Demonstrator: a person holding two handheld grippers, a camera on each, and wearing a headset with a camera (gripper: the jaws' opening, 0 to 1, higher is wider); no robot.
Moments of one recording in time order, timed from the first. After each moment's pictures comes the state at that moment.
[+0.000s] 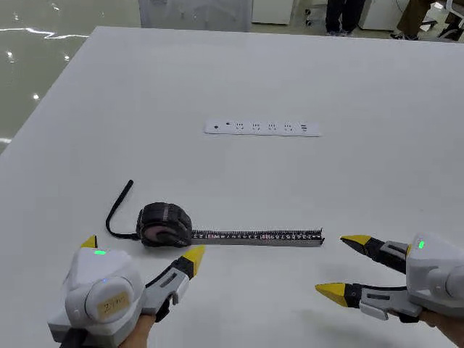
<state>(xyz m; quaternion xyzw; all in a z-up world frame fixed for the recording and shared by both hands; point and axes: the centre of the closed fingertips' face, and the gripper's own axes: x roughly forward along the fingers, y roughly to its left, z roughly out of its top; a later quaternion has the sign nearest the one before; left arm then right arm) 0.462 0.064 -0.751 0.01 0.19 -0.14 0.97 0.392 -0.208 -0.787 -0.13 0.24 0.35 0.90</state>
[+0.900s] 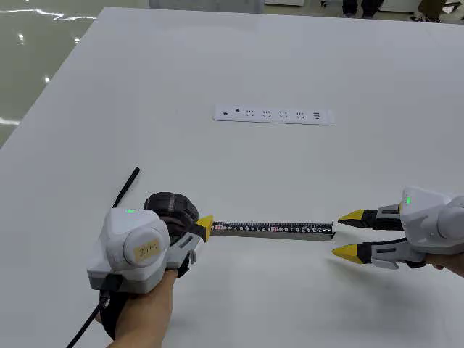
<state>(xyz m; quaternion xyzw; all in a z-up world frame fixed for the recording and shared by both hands) 0.500 0.053 -0.776 0.01 0.22 -0.11 0.97 0.433 -0.221 -0.811 -0.23 0.28 0.45 0.82</state>
